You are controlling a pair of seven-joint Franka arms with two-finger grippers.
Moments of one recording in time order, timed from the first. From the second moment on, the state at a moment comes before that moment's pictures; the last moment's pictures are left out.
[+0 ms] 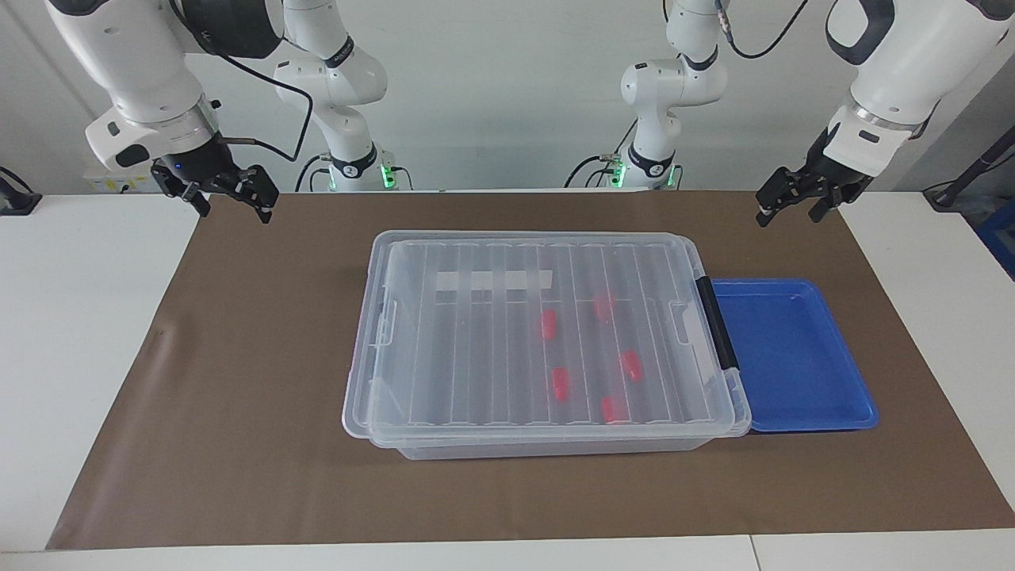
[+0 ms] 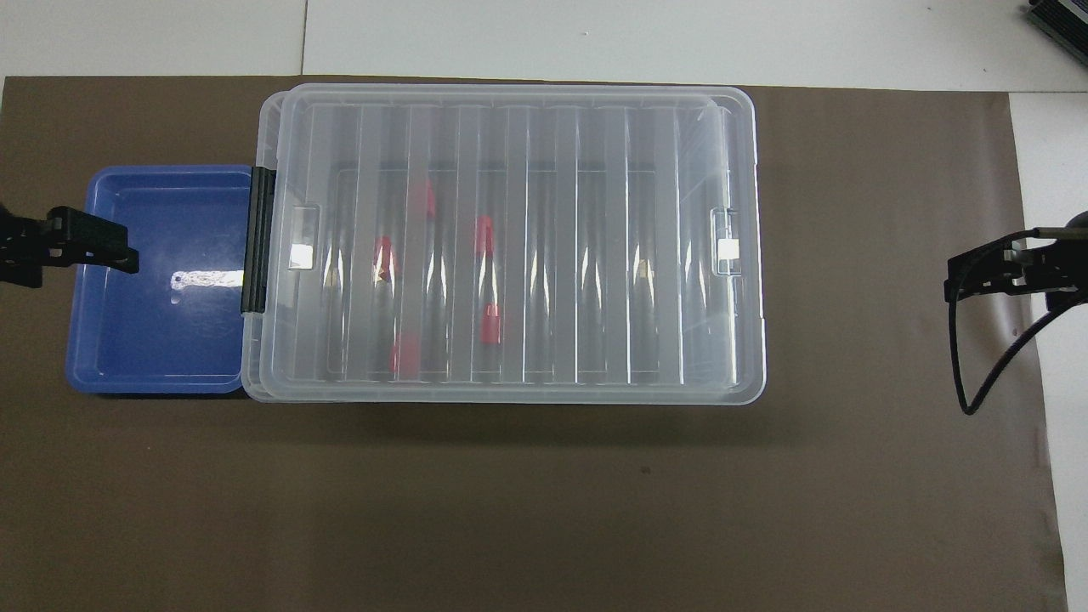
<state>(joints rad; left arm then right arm) 0.00 0.03 -0.03 -1.53 -0.06 1.54 -0.10 0.08 0.01 -0.09 -1.56 -0.05 1.49 0.09</state>
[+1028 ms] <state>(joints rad) 0.00 0.03 -0.03 -1.53 0.05 1.56 -0.08 0.07 0.01 -0.09 -1.56 -0.05 1.49 0.08</state>
